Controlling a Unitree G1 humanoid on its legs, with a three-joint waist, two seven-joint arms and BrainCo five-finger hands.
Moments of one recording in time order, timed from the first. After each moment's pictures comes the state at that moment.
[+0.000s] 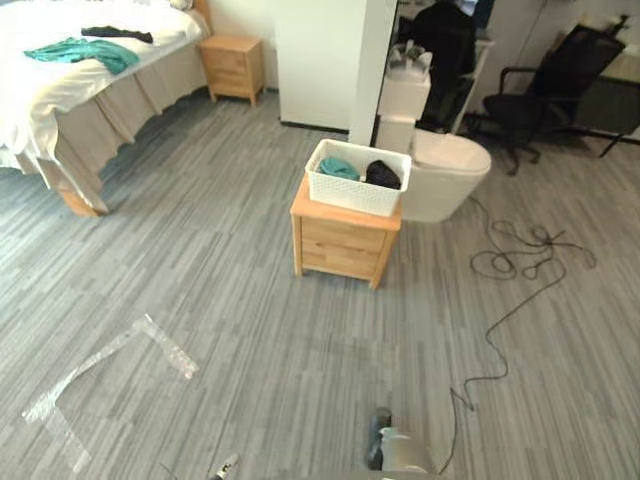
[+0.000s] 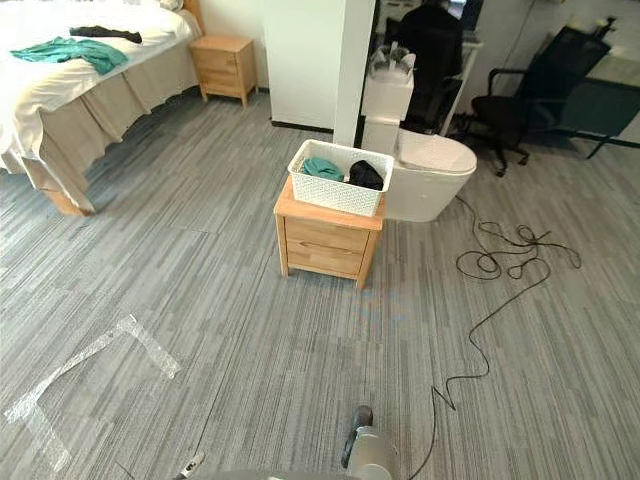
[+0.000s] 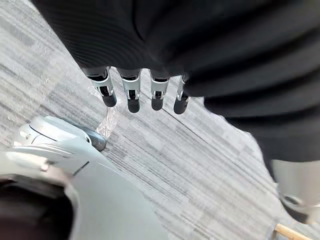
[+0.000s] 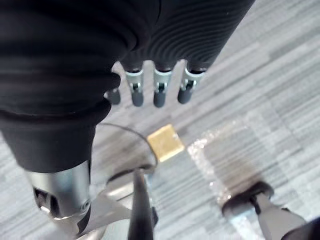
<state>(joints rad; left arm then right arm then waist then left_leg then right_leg) 0.10 0.10 0.36 1.25 -0.14 -0.01 -0.10 0.12 -0.05 -0.63 1.28 0.08 0.05 0.01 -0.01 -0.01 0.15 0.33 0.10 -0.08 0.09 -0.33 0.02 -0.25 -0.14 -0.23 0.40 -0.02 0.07</state>
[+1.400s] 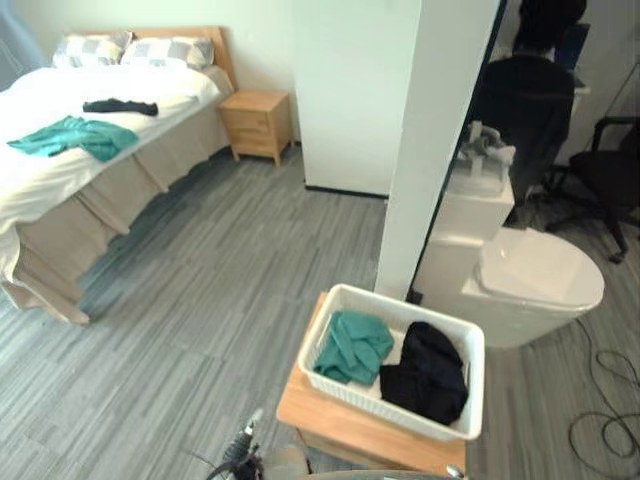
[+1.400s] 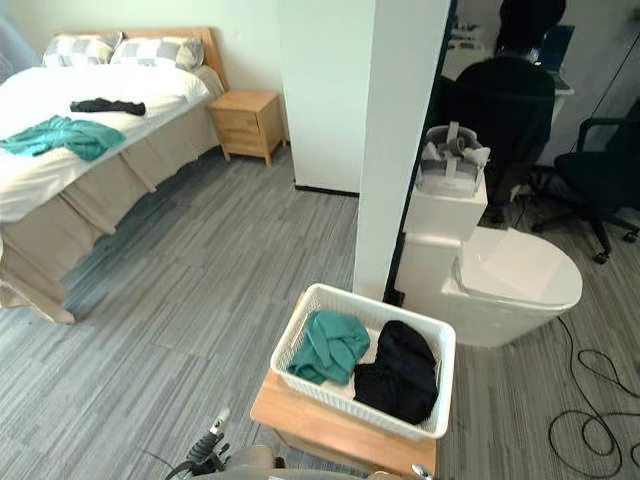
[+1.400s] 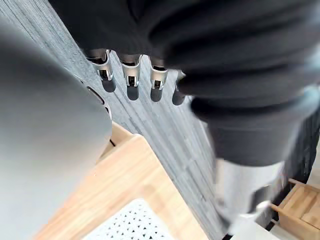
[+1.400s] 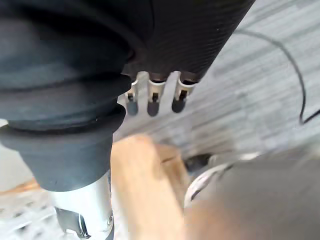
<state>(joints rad) 0.07 0.02 0.31 1.12 -0.31 -0.06 -0.11 0.03 -0.06 -0.52 1.21 0.22 0.01 -0.07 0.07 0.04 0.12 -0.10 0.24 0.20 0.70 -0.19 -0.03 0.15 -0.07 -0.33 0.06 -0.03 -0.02</state>
